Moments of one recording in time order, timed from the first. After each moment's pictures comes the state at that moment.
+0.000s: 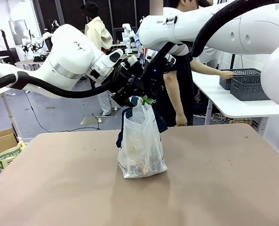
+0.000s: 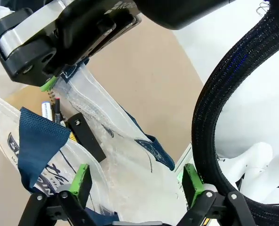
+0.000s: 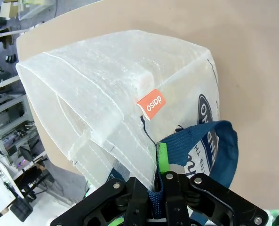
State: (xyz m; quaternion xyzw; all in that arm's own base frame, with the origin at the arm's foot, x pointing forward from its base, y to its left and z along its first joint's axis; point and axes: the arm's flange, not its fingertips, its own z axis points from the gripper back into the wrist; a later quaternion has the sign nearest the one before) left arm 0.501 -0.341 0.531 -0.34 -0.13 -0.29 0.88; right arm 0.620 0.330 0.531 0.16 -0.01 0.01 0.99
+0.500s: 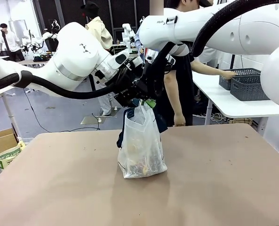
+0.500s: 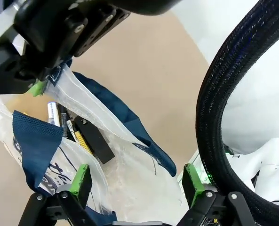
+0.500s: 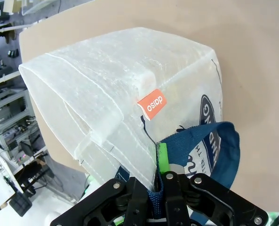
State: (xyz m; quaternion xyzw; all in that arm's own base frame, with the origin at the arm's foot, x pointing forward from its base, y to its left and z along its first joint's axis) left arm 0.493 -0.360 0.530 -0.29 -0.14 -0.31 0.89; right arm 0.622 0.328 0.529 0.17 -0.01 0.02 0.99
